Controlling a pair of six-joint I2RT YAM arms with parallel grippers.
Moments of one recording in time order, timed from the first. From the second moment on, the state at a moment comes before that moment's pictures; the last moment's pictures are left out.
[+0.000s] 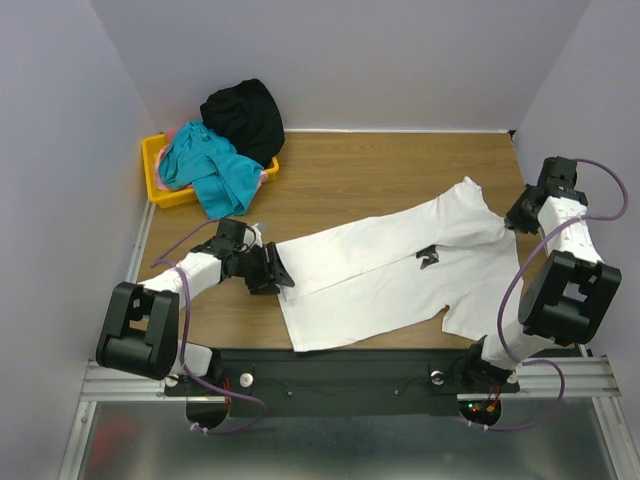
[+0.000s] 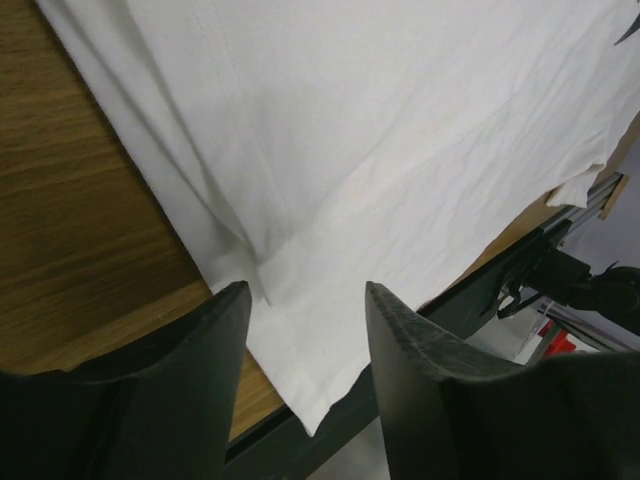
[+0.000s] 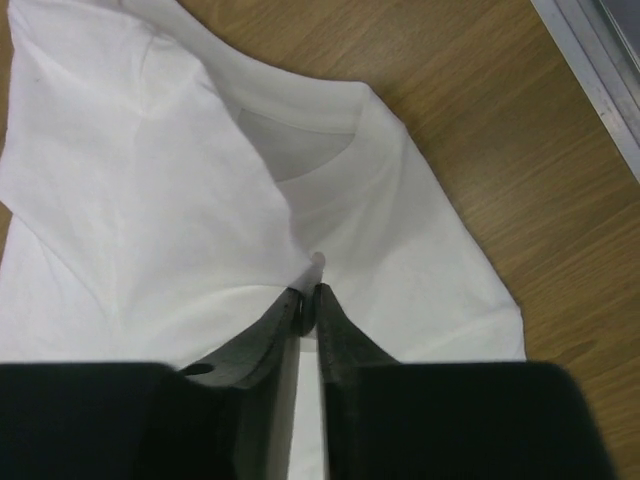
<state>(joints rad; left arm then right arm) -0.25 1.37 0.61 -0.32 0.57 -0.55 -0.39 1.56 1.23 -0.66 0.03 0.33</state>
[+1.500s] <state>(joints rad) -0.29 1.79 0.99 -0.13 0.48 -0.74 -0.34 2.14 1.79 -0.53 -0.36 0.30</state>
